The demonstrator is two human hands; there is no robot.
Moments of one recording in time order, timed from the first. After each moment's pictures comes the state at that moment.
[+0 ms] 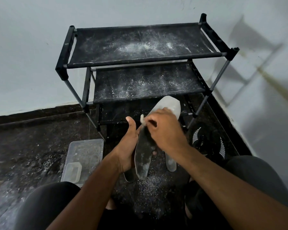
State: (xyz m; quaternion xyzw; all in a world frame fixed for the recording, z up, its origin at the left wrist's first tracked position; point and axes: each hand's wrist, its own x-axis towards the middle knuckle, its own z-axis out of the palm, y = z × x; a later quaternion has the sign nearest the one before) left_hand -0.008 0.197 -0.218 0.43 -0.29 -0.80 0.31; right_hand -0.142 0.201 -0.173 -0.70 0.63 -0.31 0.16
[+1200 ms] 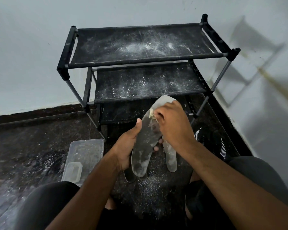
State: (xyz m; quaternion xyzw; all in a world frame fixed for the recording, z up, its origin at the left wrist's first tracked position) left_hand -0.001 0.199 -0.210 0.38 -0.28 -0.83 0.29; right_hand -0.161 0.194 -0.170 -0.71 0.64 -0.27 0.07
